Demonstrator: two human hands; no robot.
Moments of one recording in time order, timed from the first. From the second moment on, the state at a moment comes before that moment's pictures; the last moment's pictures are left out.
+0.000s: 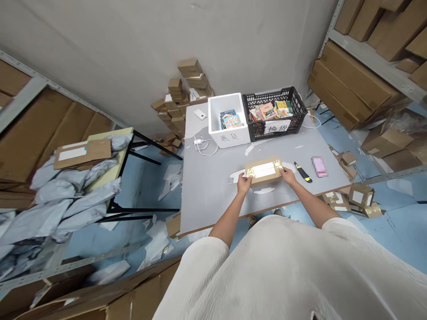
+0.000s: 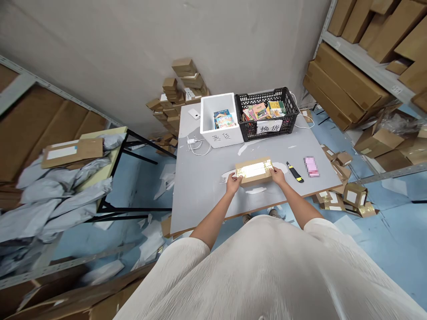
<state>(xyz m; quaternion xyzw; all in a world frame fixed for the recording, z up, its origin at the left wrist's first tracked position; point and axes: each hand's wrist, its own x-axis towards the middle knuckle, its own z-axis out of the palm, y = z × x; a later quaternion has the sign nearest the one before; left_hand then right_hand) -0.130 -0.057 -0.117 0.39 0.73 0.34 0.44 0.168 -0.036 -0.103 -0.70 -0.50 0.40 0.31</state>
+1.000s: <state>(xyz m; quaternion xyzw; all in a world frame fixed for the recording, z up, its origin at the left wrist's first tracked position) -0.164 -0.083 -0.046 0.54 0.64 0.46 0.31 0.043 -0.023 -0.038 -0.60 -0.63 0.37 0.34</state>
